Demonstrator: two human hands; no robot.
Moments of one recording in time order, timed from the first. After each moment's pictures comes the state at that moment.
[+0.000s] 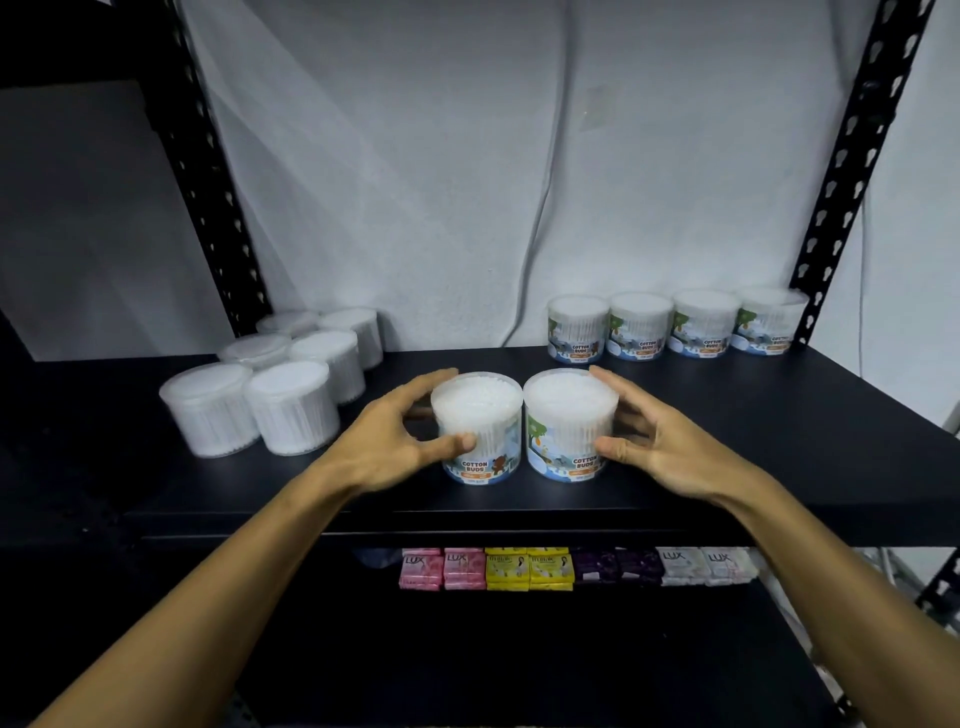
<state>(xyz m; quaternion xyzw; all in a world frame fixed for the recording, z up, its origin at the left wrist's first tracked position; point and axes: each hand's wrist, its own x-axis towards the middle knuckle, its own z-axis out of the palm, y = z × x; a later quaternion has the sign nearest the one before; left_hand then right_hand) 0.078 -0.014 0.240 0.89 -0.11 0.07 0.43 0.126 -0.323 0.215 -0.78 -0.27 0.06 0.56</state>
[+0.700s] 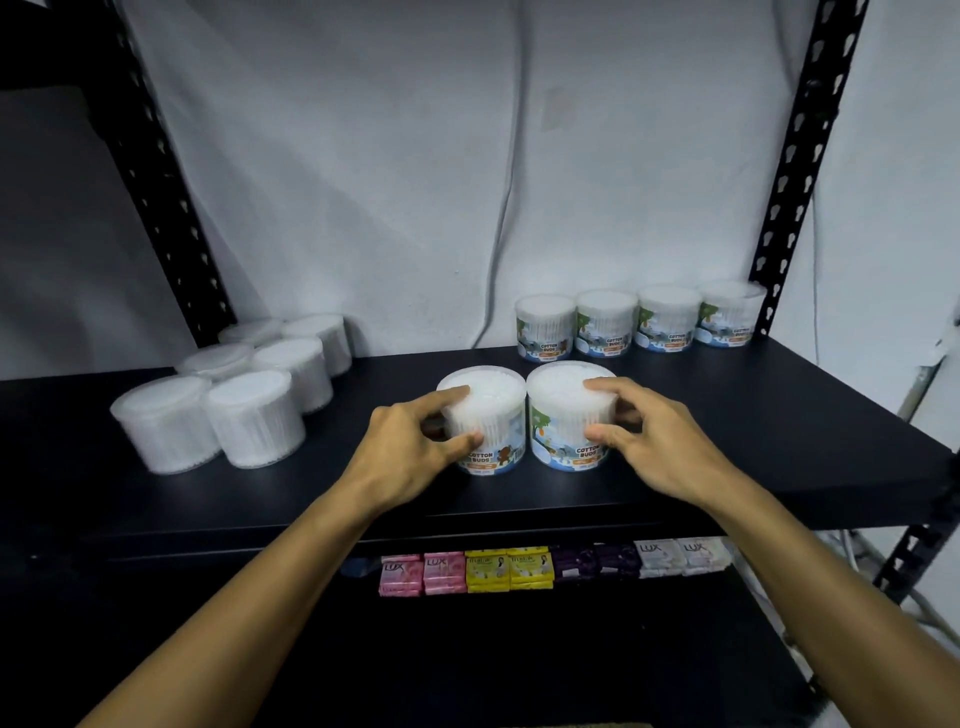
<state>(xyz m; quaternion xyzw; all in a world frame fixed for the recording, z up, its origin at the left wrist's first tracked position) 0.089 -0.066 0.227 0.90 -0.08 0.13 0.42 0.119 -0.342 0.215 -0.87 -0.17 -0.11 0.45</state>
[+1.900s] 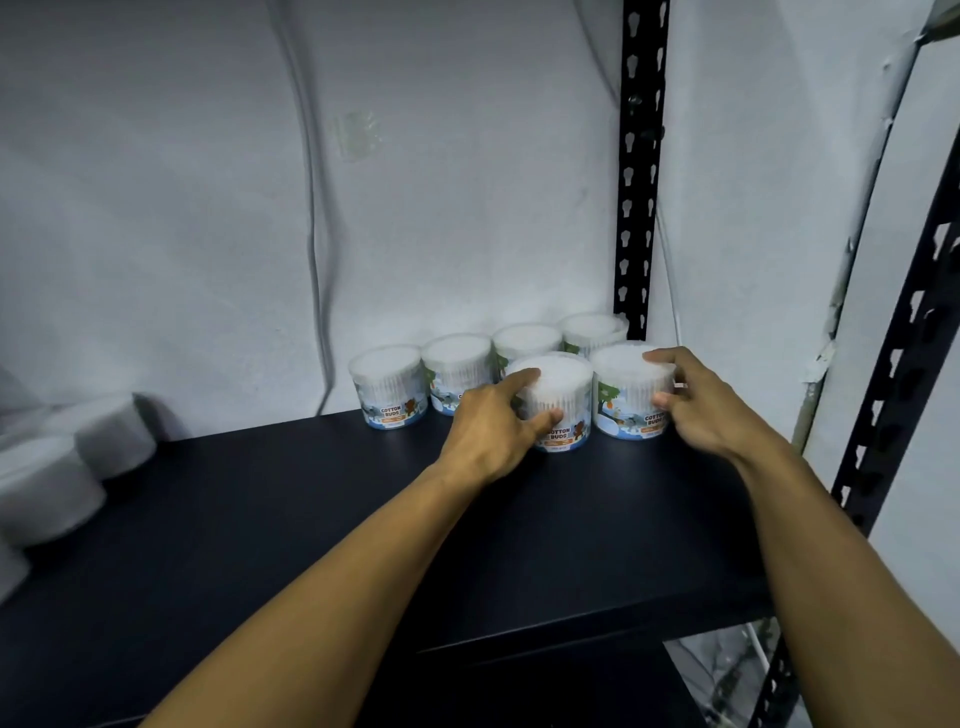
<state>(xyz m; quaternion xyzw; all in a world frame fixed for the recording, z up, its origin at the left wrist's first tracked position) 0.252 -0.327 0.228 0.91 -0.16 0.13 0.36 0.252 -0.569 0.218 -0.88 0.00 -0.15 0.46</state>
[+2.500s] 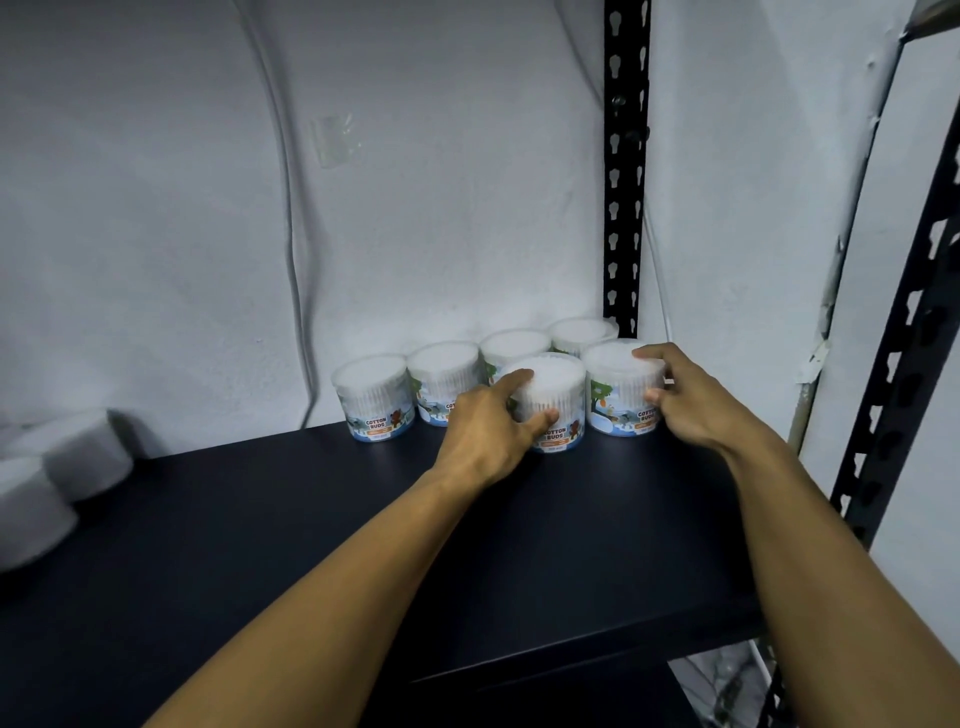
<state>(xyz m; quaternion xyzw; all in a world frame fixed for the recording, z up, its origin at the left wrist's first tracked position) 0.266 -0.338 0.227 0.91 -0.16 0.16 0.35 0.276 -0.578 0.216 -0.88 0.01 -0.14 0.45</state>
